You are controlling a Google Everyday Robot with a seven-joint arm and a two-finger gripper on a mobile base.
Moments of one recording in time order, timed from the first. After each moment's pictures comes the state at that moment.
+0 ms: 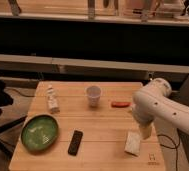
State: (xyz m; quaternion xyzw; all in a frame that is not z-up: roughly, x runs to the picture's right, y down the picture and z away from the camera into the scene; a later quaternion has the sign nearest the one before) arm 0.220 0.183 0.692 -0.30 -0.03 -0.19 0.94
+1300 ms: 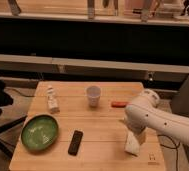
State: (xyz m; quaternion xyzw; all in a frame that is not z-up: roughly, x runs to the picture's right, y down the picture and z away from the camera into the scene) arm 0.195 0.216 0.710 -0.29 -0.07 -0.28 0.91
